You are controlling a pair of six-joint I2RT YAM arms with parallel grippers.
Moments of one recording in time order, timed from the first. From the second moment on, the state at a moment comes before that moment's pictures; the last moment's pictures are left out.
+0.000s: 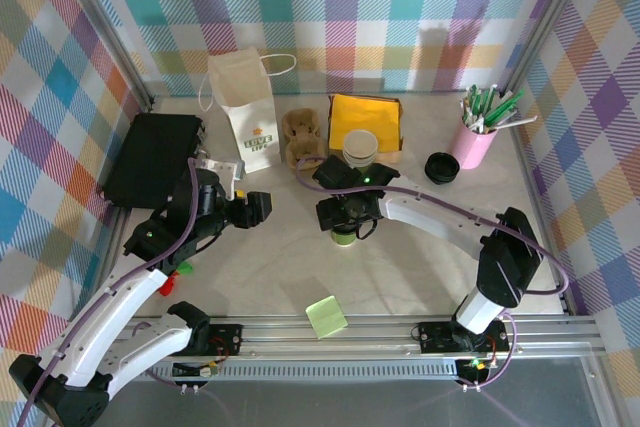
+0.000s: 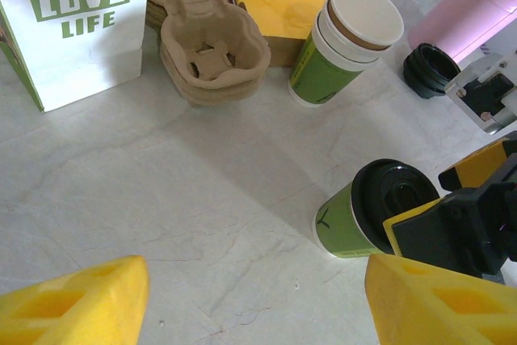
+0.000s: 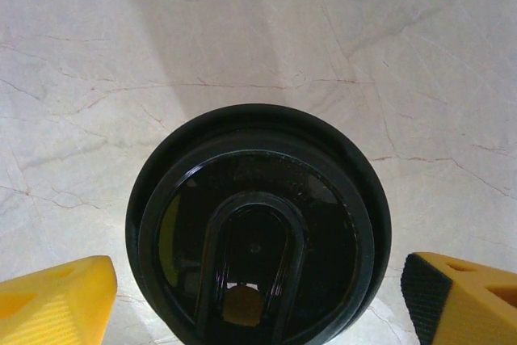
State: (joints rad) left arm -0.51 0.84 0.90 -0.66 0.04 -0.37; right arm 0.91 1.64 1.38 -0.99 0.20 0.61
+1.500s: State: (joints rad) left arm -0.51 0.84 0.89 -0.63 0.03 -0.37; right arm 0.93 1.71 1.42 -1.04 0.25 0.64
